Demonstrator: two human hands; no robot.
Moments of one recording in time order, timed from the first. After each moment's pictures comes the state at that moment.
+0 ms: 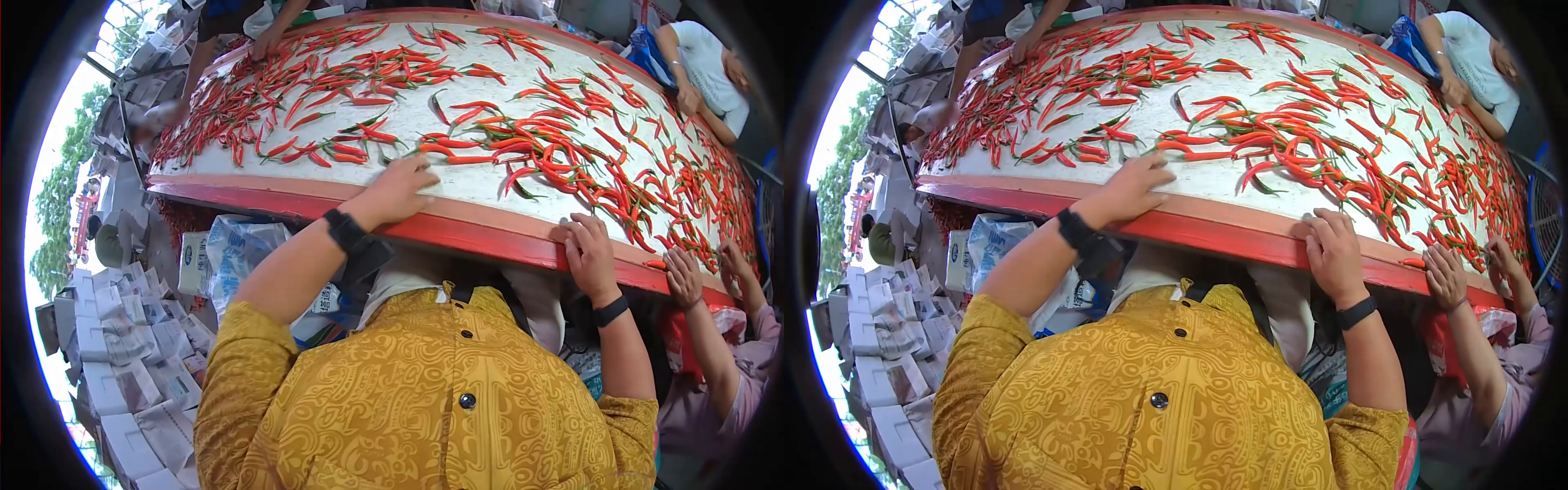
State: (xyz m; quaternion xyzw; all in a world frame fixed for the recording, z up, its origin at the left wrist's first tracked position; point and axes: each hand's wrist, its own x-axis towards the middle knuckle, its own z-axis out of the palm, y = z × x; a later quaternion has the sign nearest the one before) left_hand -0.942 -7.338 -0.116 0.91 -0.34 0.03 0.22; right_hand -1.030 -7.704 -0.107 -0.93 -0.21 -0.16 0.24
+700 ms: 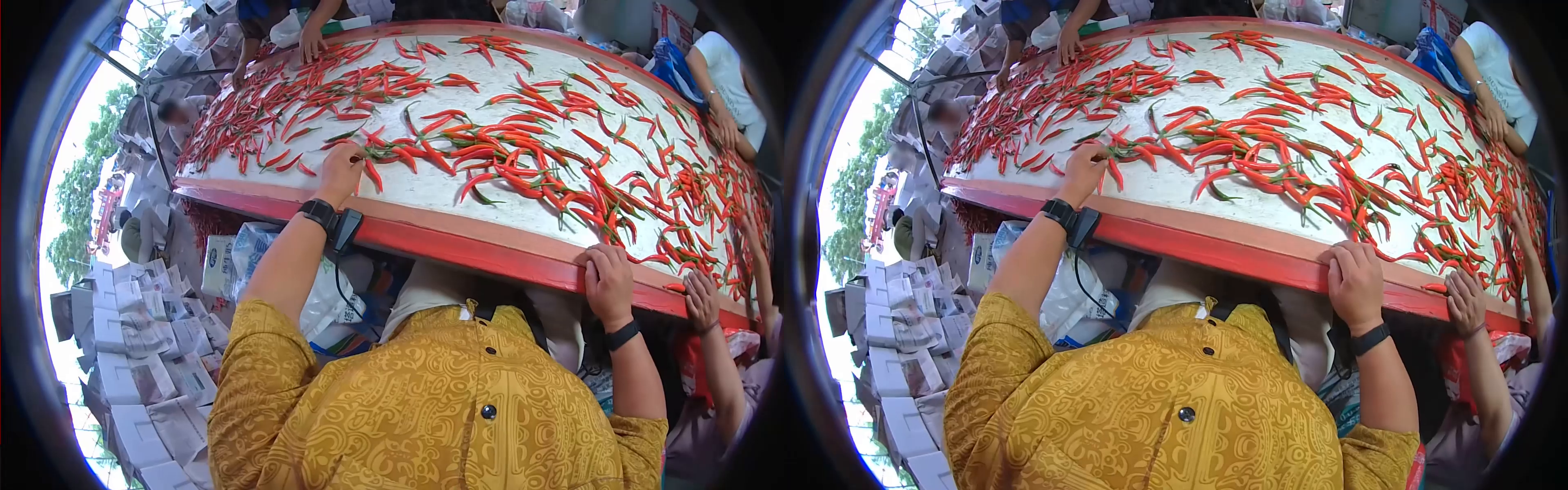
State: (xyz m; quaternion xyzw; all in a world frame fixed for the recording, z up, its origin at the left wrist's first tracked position) left_hand -0.901 -7.315 -0.131 0.96 -0.04 0.14 0.24; right_hand -1.046 -7.810 -0.115 -0.94 -0.20 -0.20 0.20
